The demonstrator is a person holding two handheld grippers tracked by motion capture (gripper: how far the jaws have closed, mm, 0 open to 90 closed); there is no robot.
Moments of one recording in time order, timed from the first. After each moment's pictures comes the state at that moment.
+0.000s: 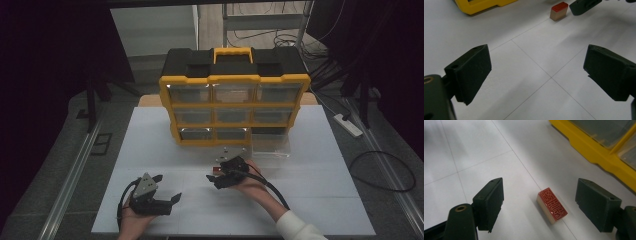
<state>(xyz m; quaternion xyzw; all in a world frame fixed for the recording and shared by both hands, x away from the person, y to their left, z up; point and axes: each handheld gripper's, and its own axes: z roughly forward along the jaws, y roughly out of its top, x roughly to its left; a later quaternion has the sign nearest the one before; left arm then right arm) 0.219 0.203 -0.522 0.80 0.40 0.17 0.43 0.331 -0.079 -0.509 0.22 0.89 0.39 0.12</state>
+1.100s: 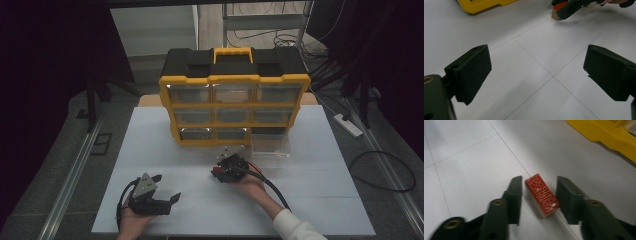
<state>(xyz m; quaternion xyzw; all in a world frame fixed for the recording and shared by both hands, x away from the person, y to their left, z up) 0.220 0.205 -0.523 0.80 0.40 0.17 0.42 0.347 -0.081 -0.527 0.25 0.90 0.35 0.10</state>
